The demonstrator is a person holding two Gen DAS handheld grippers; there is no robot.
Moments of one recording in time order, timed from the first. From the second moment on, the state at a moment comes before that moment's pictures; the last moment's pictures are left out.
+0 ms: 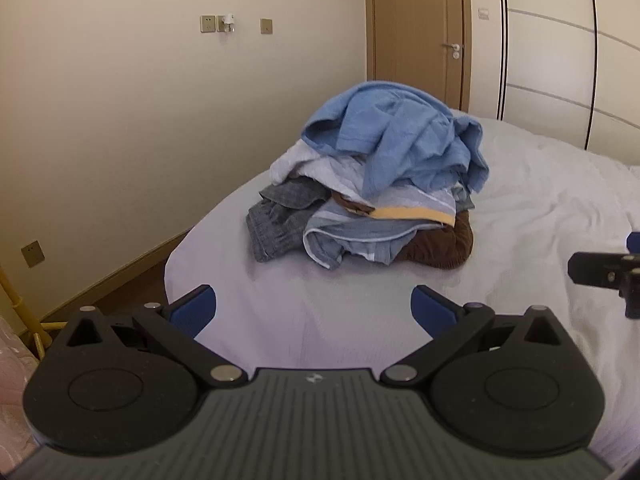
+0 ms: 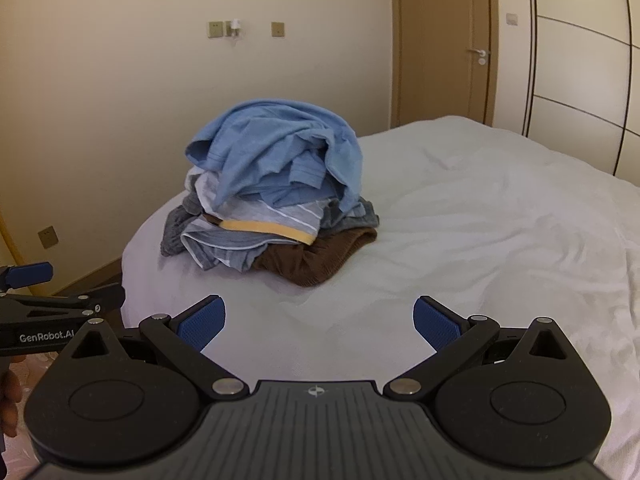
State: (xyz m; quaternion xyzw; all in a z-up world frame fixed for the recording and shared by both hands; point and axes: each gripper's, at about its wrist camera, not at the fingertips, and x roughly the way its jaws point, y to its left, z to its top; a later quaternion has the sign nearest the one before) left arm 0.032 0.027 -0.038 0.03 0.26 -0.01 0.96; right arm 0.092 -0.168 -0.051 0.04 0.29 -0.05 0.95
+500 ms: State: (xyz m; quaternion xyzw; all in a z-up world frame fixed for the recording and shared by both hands) left arm 0.032 0.012 -0.040 0.05 0.28 -0.03 0.96; right arm 0.095 -0.179 -0.058 0.05 0.31 -0.06 0.95
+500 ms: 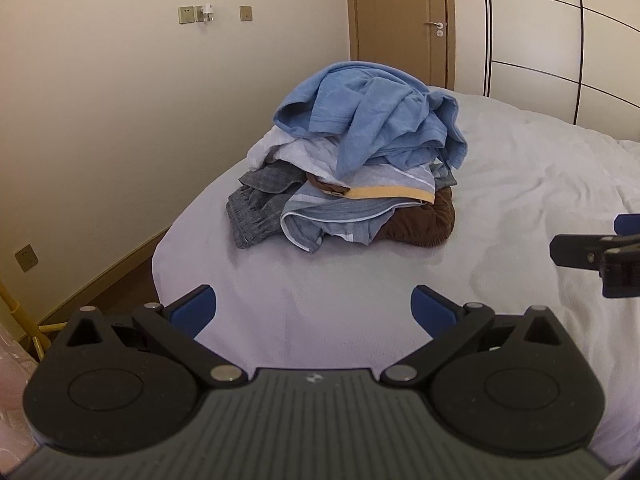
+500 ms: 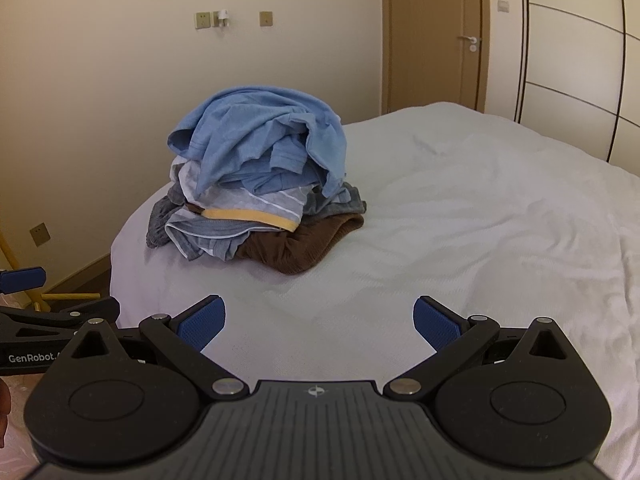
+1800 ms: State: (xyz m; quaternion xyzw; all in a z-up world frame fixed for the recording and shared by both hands) left arm 0.029 0.009 -0.044 0.07 0.28 -0.05 0.95; right arm 0.098 -0.181 -0.069 0.06 0.31 -0.06 0.95
